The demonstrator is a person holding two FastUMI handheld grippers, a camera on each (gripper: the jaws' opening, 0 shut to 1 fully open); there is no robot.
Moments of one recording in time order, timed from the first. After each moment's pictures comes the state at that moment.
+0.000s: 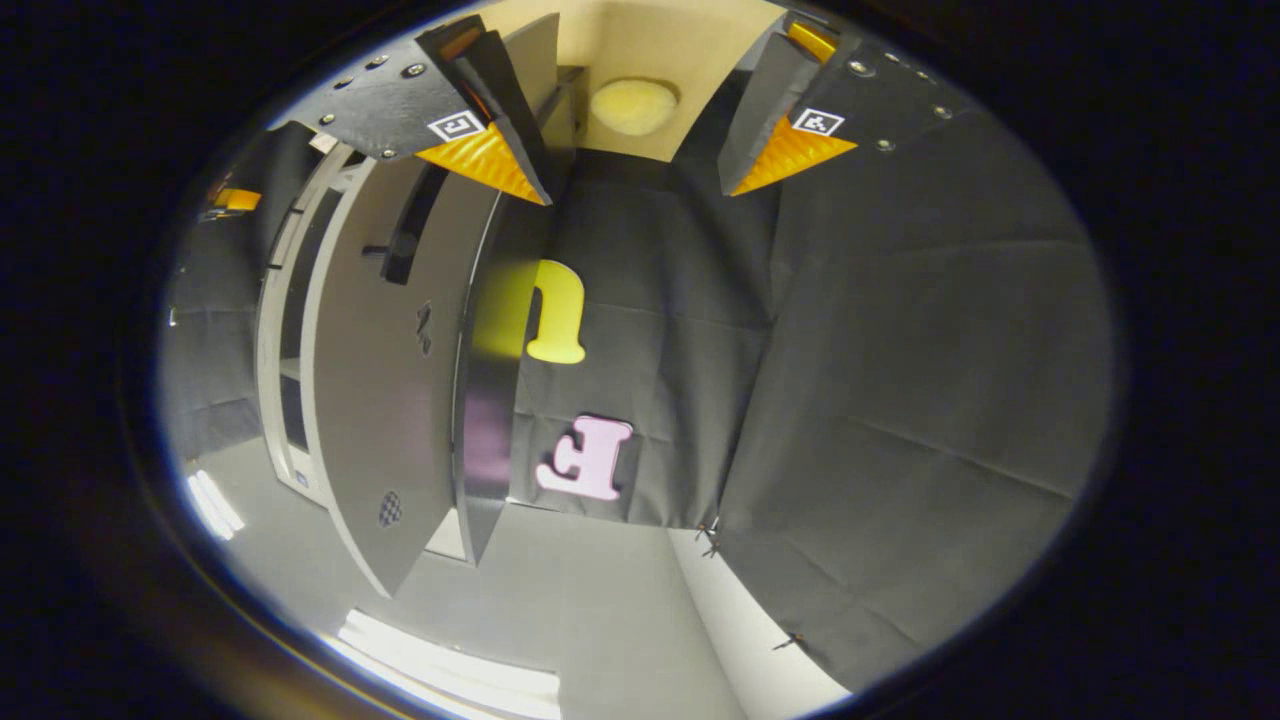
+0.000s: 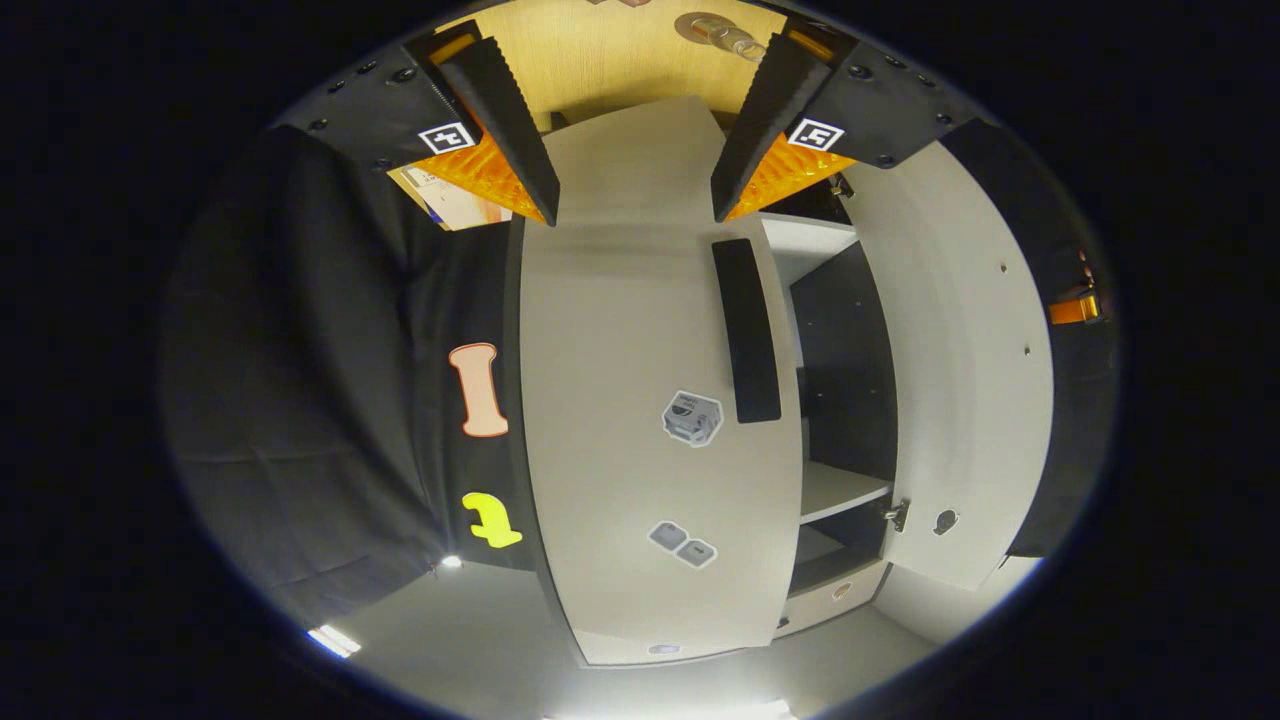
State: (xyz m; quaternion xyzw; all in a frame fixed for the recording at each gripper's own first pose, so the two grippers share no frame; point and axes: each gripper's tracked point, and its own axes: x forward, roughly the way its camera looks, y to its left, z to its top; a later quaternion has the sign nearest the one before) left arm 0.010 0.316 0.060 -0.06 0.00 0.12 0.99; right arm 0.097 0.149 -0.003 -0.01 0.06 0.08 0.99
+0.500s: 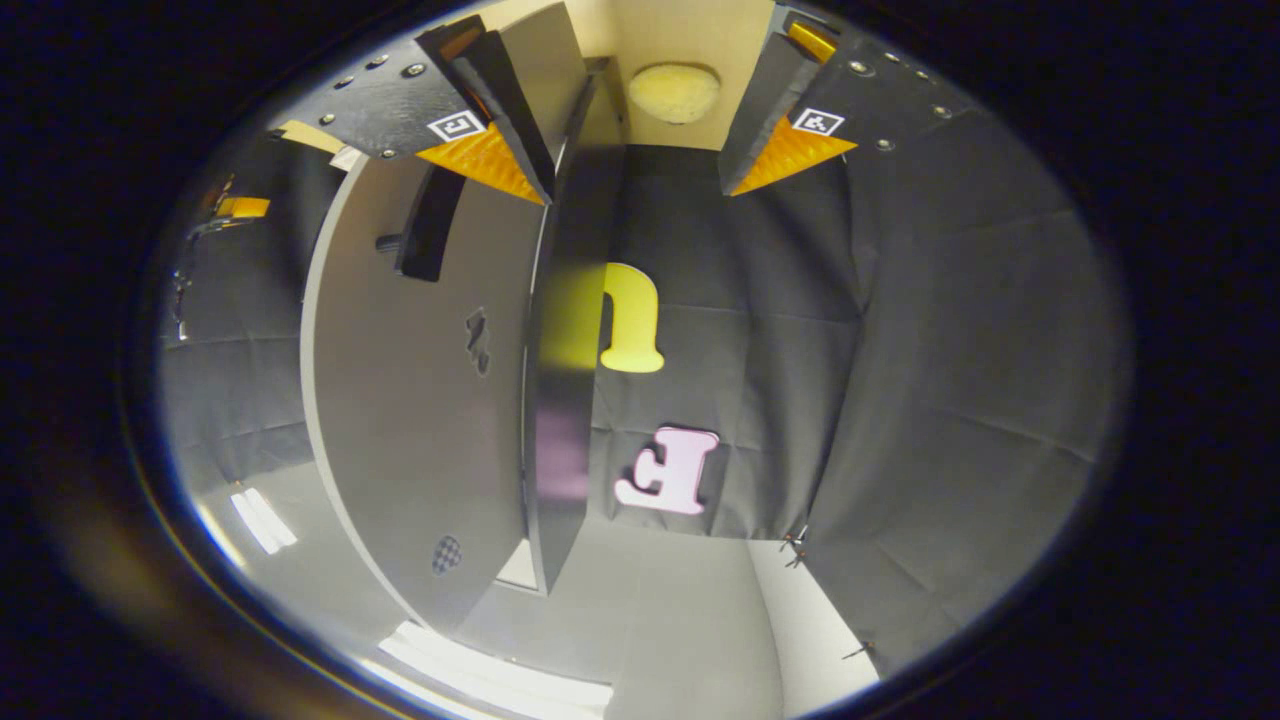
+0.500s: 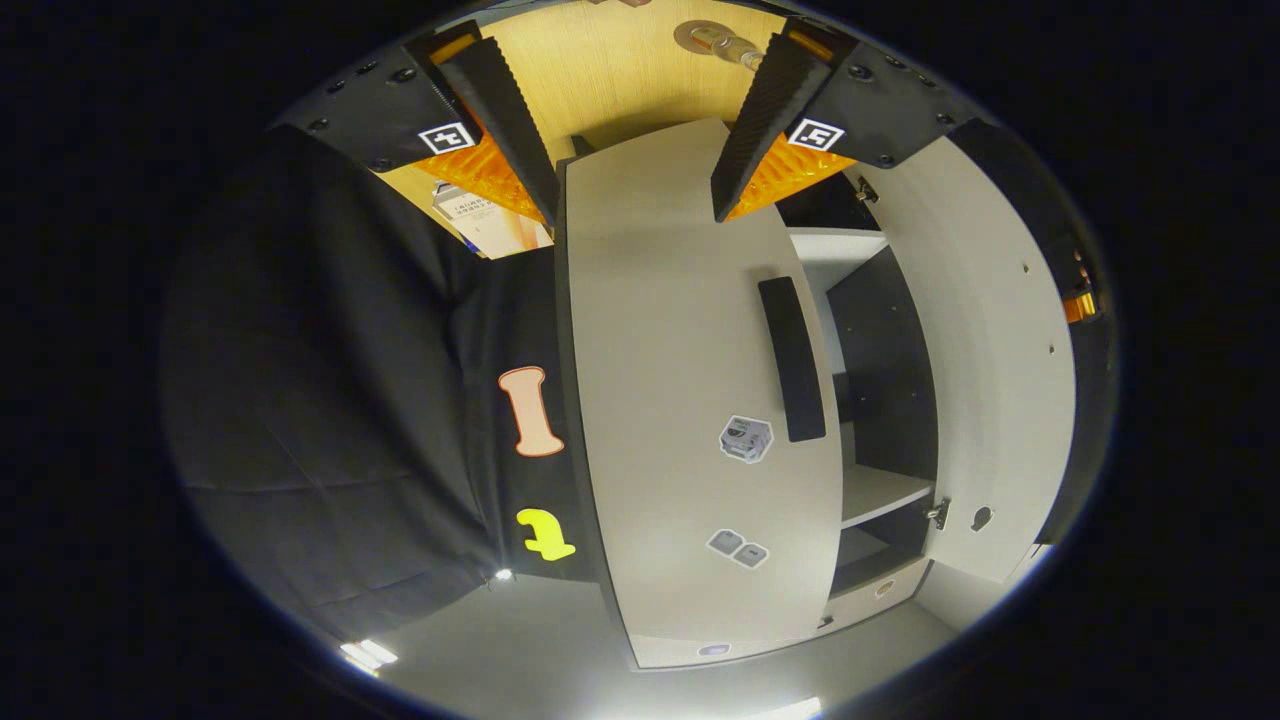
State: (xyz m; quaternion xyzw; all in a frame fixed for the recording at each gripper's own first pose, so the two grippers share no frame) left arm 0.079 0.268 0.057 -0.03 0.01 0.01 1.00; right arm 0.077 0.125 -0.025 0.02 0.07 0.02 1.00
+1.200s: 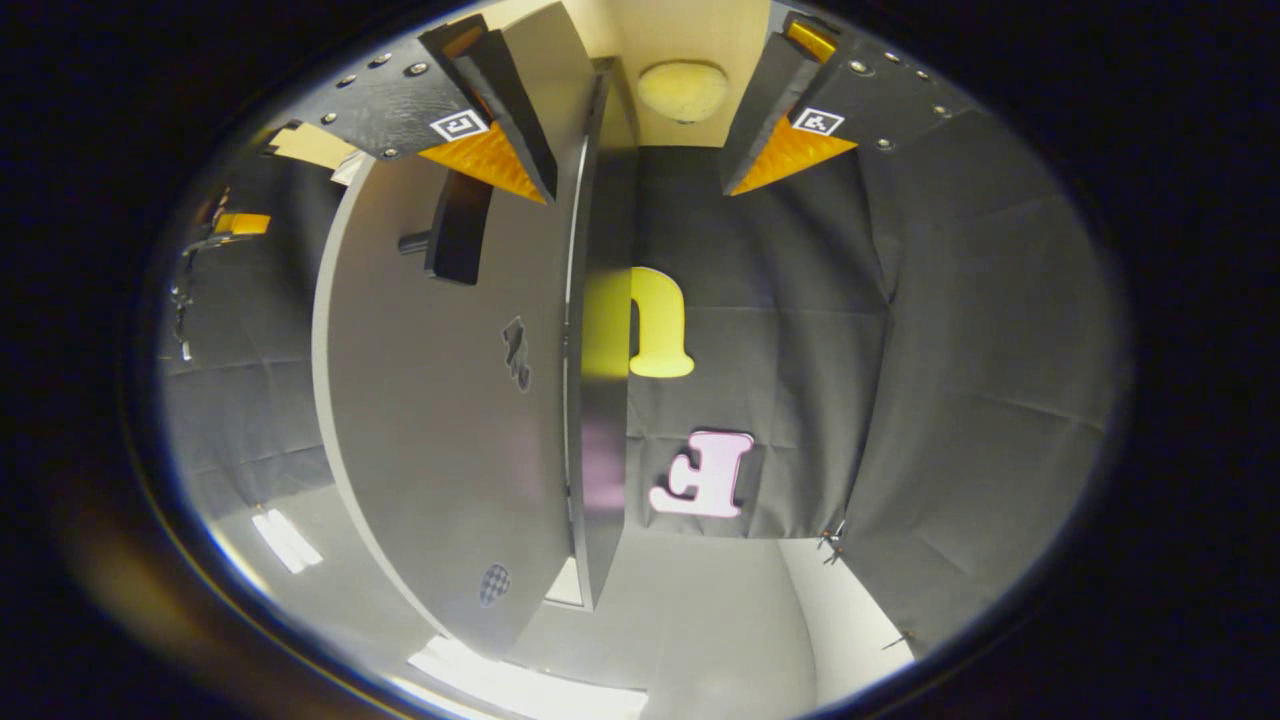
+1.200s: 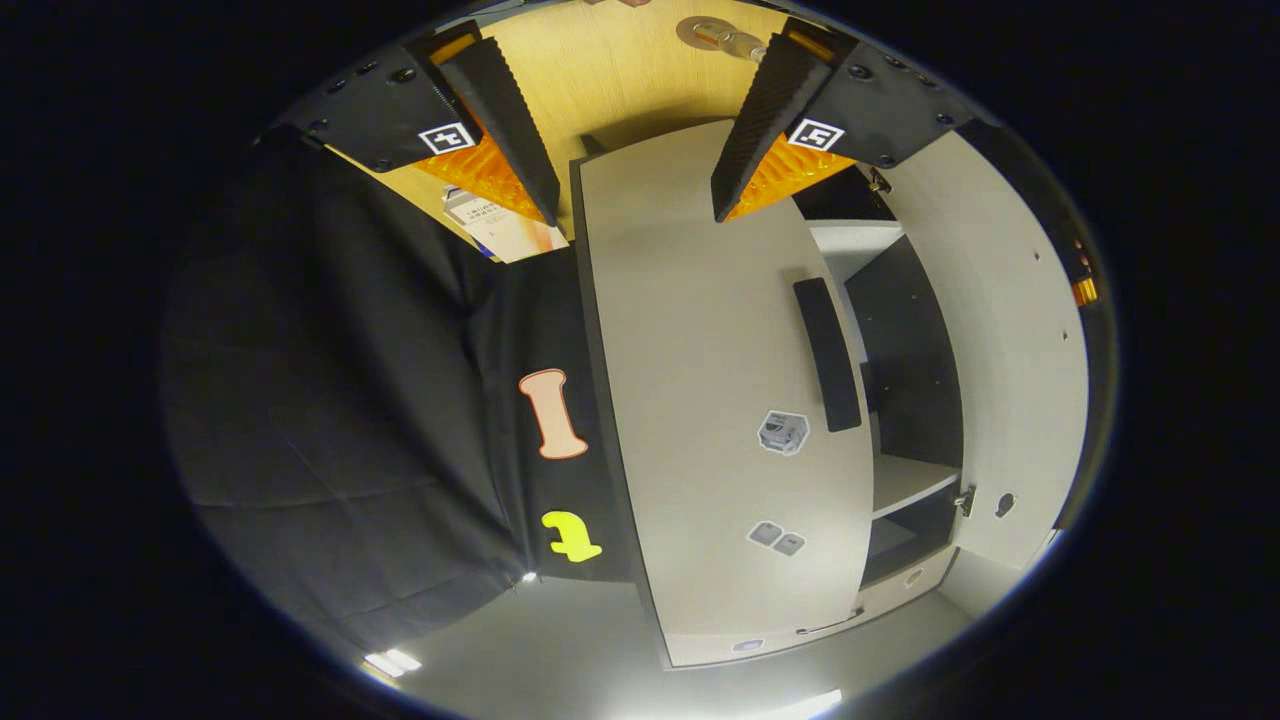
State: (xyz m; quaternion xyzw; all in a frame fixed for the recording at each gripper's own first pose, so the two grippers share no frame) left arm 0.089 0.246 0.056 0.00 0.03 0.00 1.00; right arm 0.085 0.104 -0.031 0.04 0.06 0.00 1.00
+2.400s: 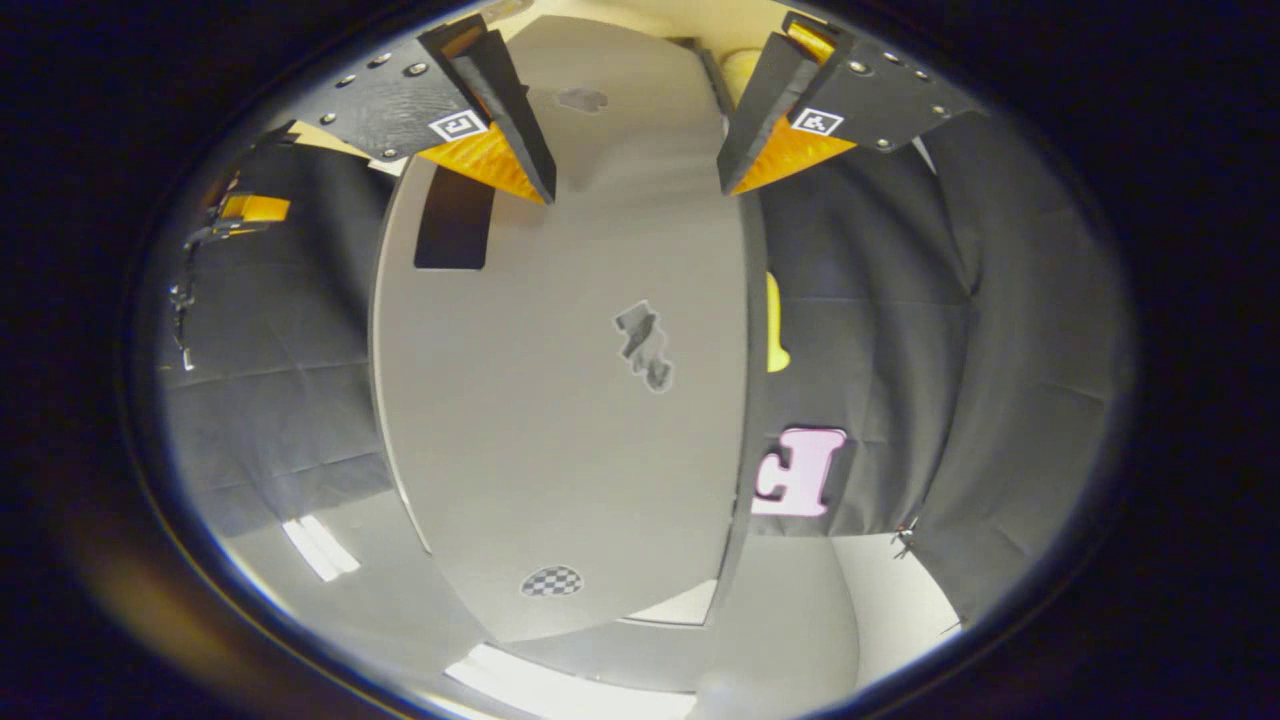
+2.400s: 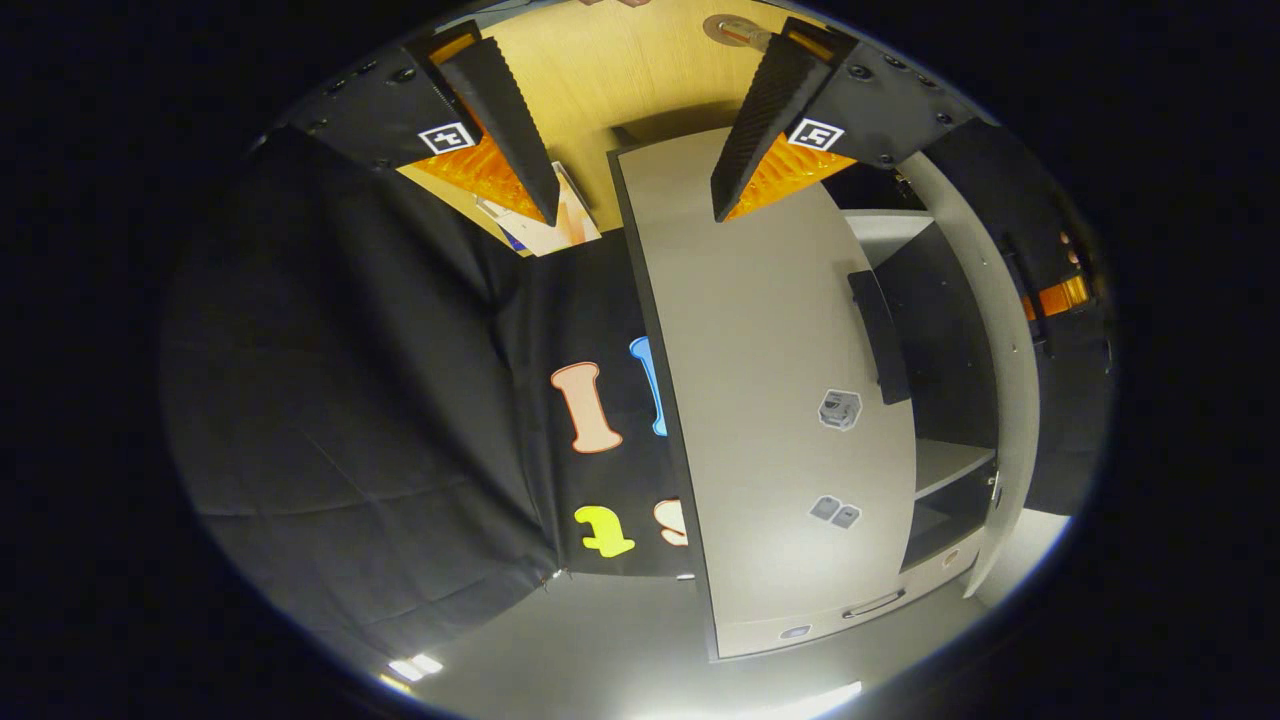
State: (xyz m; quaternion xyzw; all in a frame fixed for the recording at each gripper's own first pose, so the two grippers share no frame) left arm 0.156 0.071 0.057 0.00 0.01 -0.08 1.00; right arm 0.091 0.053 -0.033 0.05 0.06 -0.03 1.00
